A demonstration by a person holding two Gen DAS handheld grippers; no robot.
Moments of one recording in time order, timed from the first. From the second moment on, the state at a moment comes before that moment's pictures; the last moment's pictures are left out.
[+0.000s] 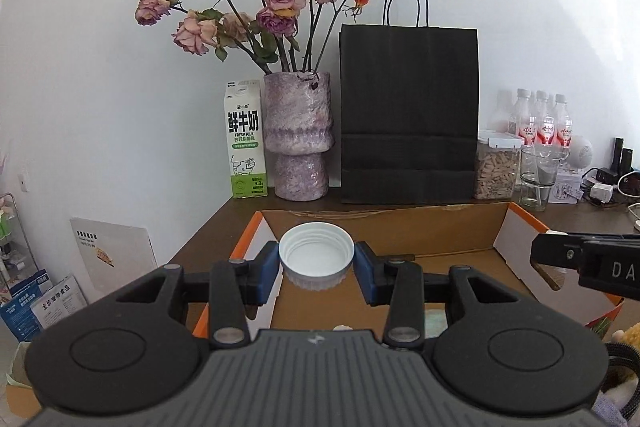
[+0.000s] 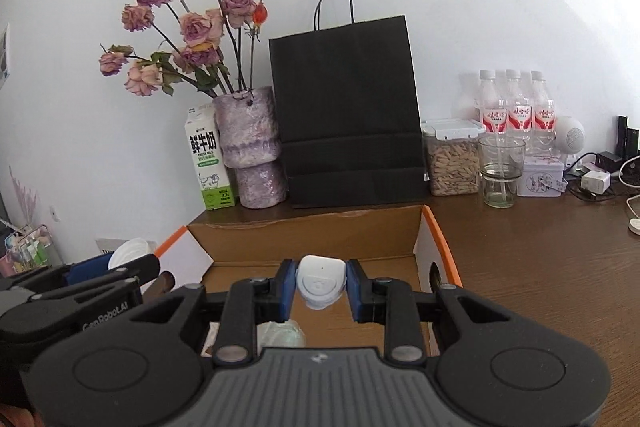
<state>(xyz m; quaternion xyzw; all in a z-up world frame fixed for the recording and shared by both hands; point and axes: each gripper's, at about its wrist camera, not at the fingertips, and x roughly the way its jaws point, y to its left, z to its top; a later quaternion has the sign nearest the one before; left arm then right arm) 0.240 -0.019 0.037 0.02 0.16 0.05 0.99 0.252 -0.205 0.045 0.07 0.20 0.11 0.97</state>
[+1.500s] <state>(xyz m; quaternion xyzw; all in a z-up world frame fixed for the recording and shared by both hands) 0.211 -0.024 0.045 0.04 0.13 0.09 0.99 0.215 -0.193 0.057 0.02 0.17 0.10 0.98</state>
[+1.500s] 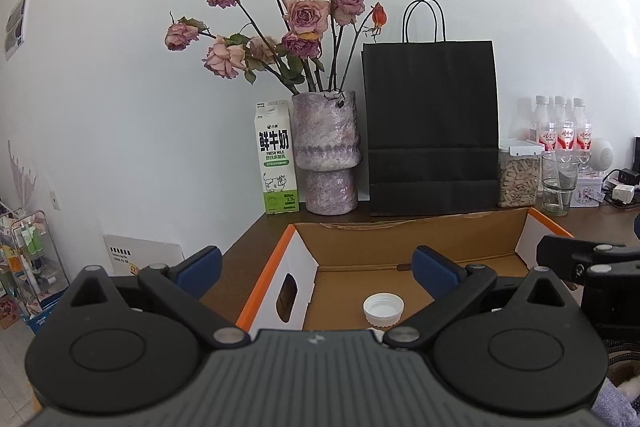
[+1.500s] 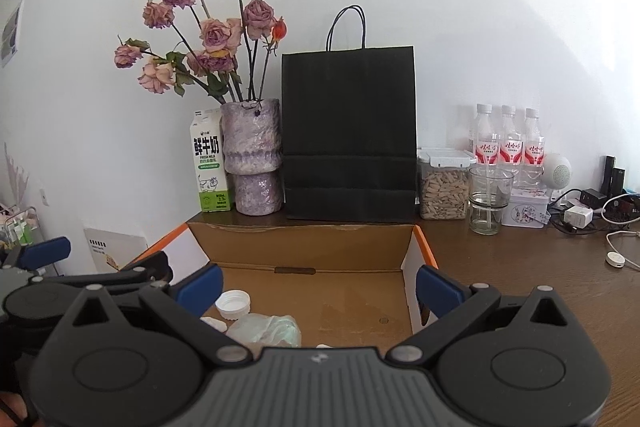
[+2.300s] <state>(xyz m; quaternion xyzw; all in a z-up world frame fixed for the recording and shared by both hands) 0.106 0.030 0.045 0.03 0.17 0.12 0.98 0.110 -0.233 0.053 0.00 0.18 0.08 0.98</state>
